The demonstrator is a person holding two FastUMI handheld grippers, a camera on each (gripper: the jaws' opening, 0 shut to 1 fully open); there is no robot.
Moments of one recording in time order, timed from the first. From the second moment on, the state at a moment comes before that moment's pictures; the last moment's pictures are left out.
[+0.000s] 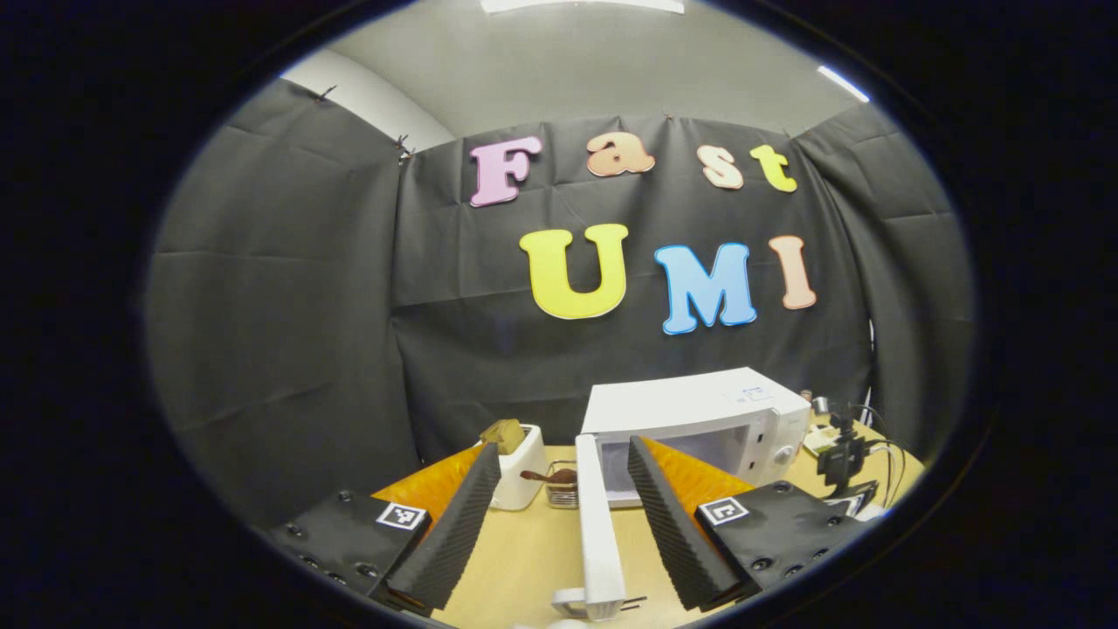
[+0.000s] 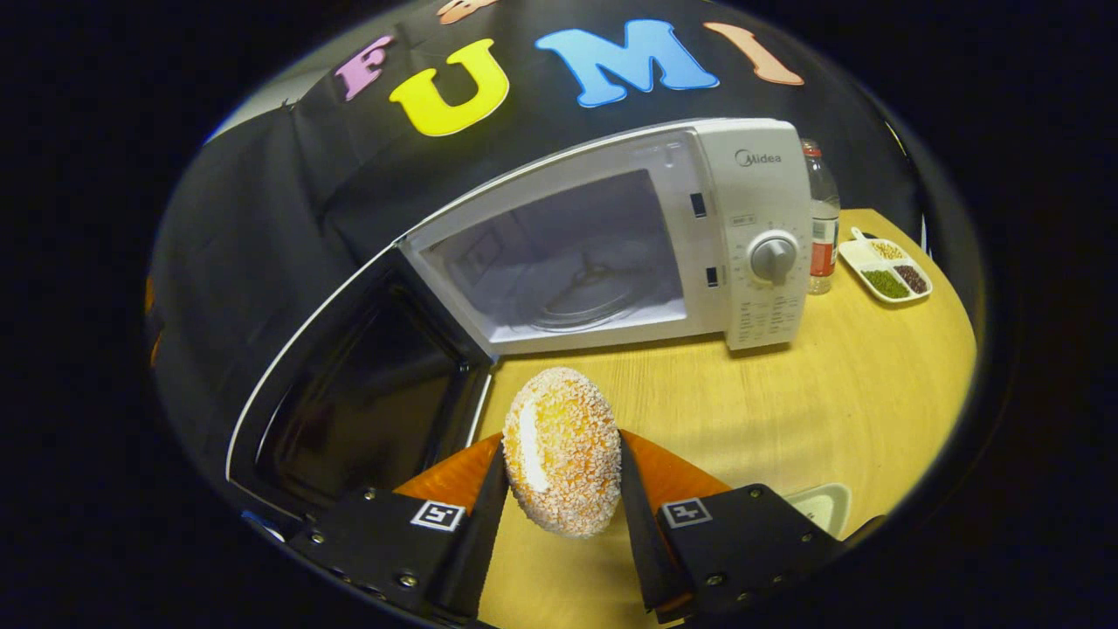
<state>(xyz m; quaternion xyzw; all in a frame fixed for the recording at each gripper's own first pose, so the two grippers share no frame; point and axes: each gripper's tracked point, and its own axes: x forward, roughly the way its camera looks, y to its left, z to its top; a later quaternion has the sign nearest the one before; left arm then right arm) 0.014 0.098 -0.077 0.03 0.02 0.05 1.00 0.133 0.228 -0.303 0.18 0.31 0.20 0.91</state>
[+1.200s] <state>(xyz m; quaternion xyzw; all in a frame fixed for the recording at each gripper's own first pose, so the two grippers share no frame) 0.066 0.128 -0.151 0.03 0.03 0.05 1.00 0.334 0.256 -0.323 0.20 0.15 -0.03 0.97</state>
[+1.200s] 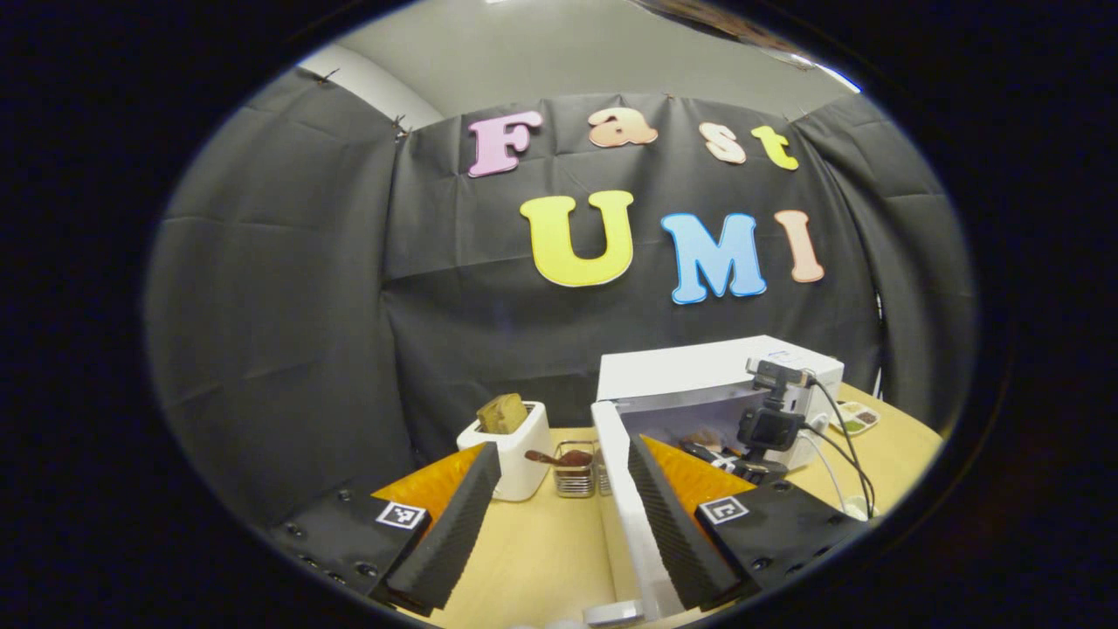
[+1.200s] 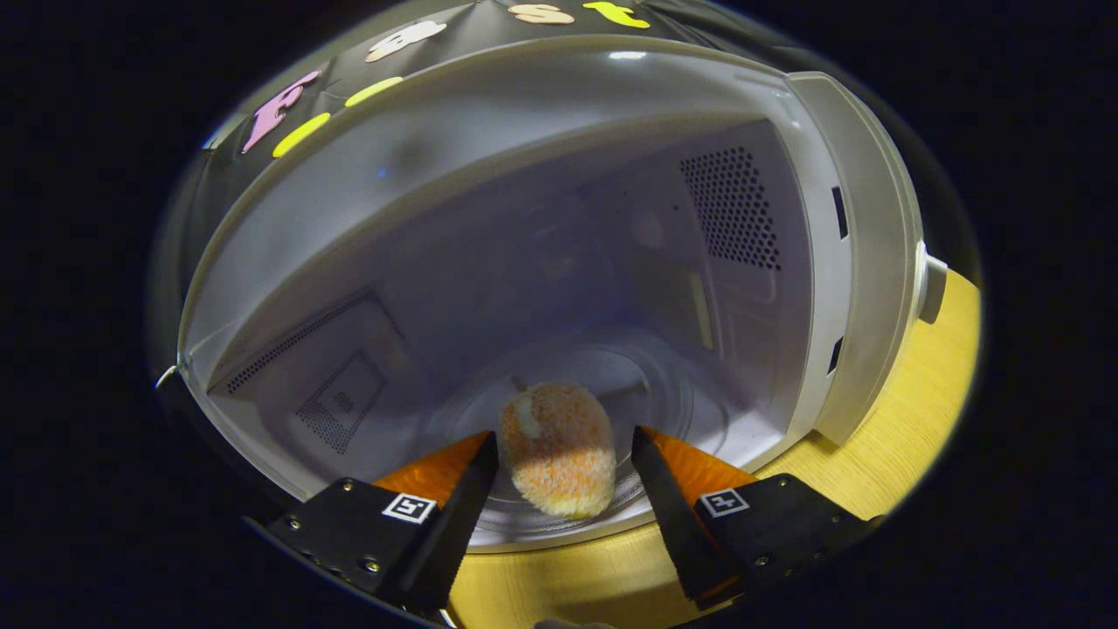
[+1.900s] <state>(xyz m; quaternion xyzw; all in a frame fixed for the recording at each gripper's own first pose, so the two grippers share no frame) 0.029 0.168 -0.138 0.04 0.00 0.10 0.99 0.171 0.191 -0.162 0.02 0.05 0.11 0.99</state>
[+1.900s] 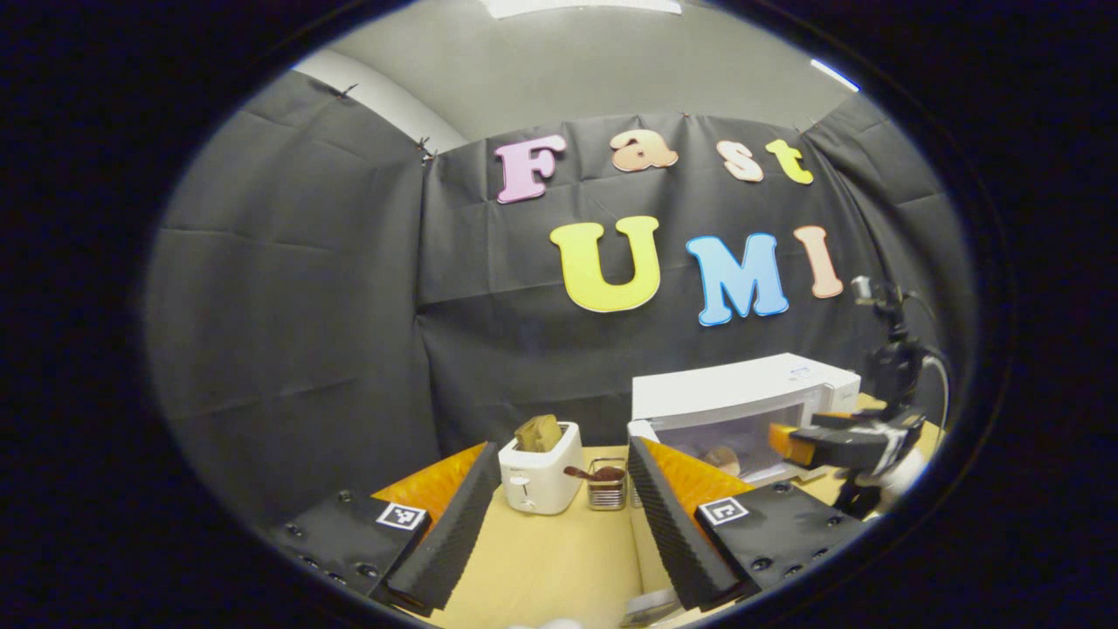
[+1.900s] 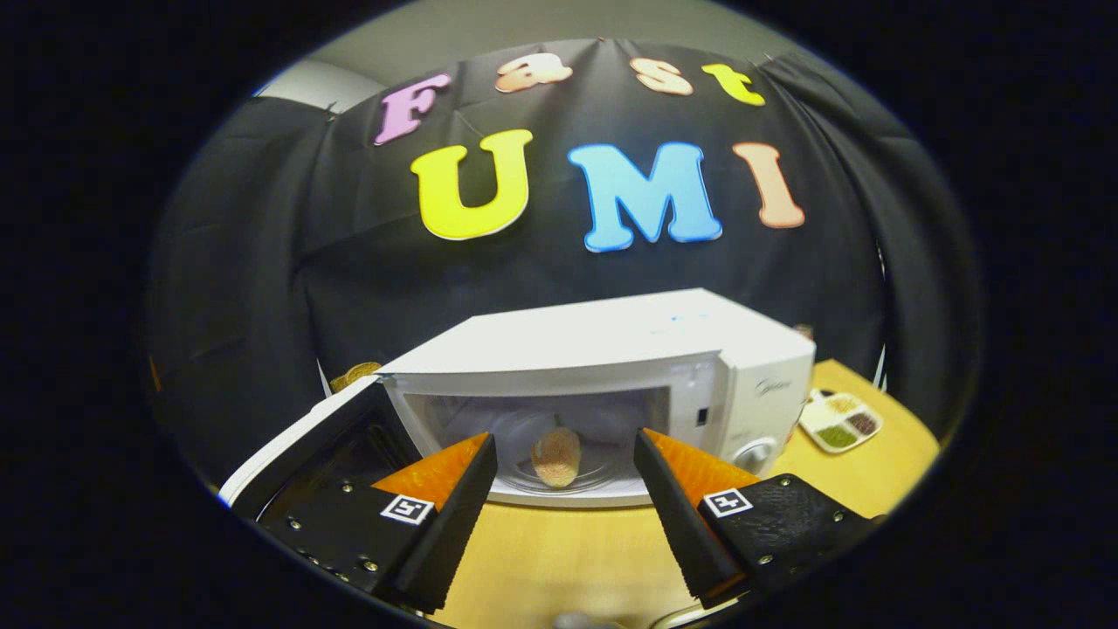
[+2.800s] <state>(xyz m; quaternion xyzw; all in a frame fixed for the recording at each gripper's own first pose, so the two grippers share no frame) -0.016 0.180 -0.279 0.05 0.07 0.08 0.99 0.031 0.065 -0.047 -0.06 0.03 0.07 0.99</state>
